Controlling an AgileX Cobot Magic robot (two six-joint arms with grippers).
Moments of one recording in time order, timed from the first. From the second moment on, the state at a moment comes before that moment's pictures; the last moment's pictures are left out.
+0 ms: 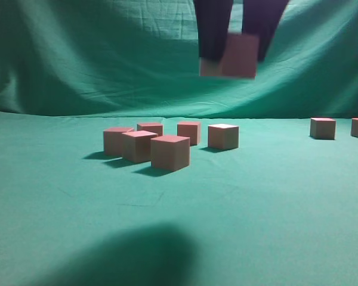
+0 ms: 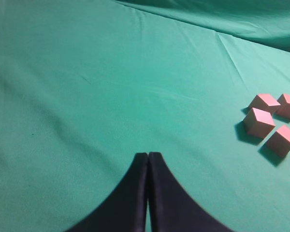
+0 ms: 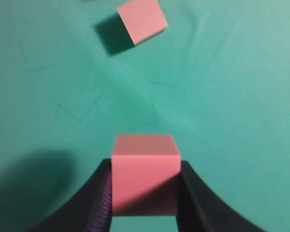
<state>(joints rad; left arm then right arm) -0.01 -0.01 0.02 -0.19 0.36 -0.08 0.86 1.63 -1.25 -0.08 1.11 0.38</state>
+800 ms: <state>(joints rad) -0.01 -0.01 0.02 -0.19 0.36 -0.08 0.86 1.74 -1.15 -0.17 0.92 0.35</state>
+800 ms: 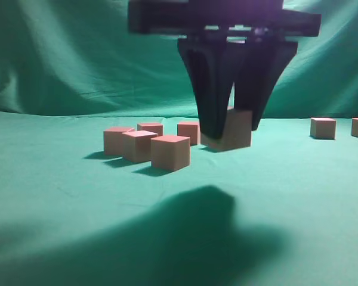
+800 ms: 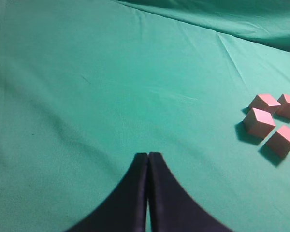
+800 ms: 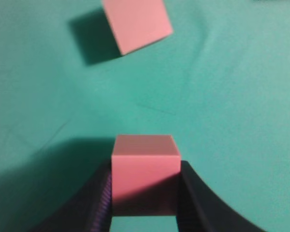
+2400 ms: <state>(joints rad) -0.01 -0.01 0.02 -0.19 0.36 -0.08 0.86 1.90 -1.23 -0.32 0.87 0.74</state>
